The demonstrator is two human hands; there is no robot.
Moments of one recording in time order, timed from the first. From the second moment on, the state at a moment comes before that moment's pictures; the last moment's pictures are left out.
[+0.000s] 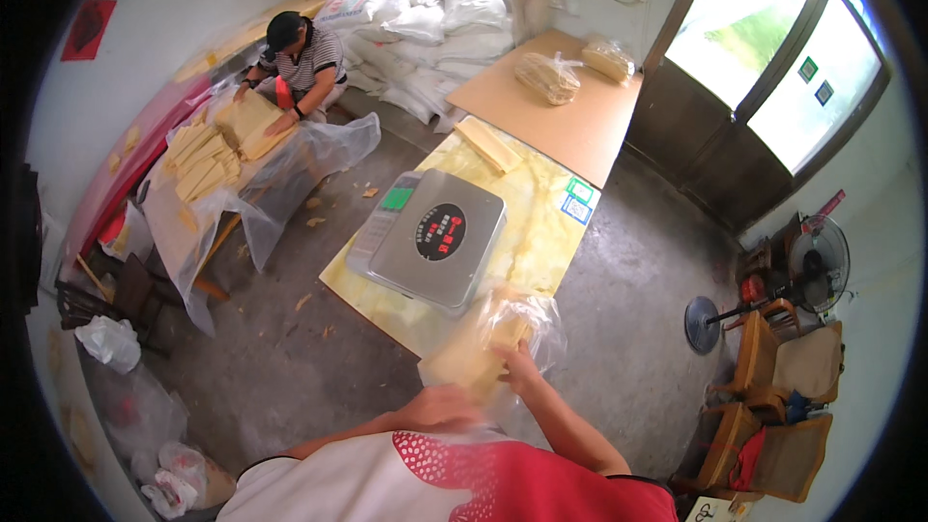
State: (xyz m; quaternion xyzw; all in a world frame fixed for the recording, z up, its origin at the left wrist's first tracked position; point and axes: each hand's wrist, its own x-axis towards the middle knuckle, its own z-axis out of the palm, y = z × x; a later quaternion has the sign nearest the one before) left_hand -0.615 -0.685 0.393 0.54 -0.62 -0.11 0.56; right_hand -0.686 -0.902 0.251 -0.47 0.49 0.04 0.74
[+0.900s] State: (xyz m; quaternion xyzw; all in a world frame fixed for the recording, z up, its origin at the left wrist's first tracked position) left_hand -0.503 -0.709 0.566 0.57 -0.43 -0.02 0.70; right_hand -0.527 -0.987 0.560 -0.69 0.05 -0.25 0.68
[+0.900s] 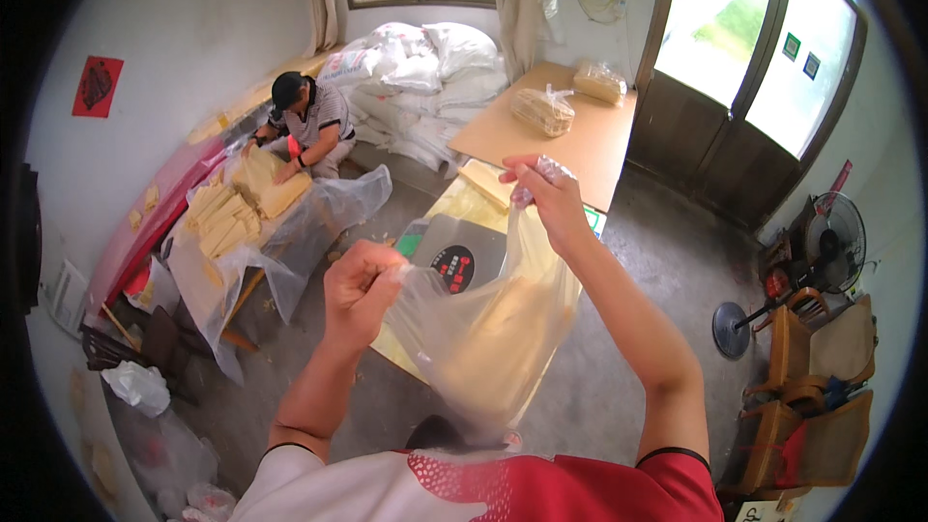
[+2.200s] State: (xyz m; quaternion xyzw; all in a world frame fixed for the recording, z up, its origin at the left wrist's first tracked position) left_hand -0.307 -0.709 0.491 0.45 -0.72 -0.06 0.52; right_hand -0.482 -0.878 0.457 -0.65 0.24 -0.37 0.62
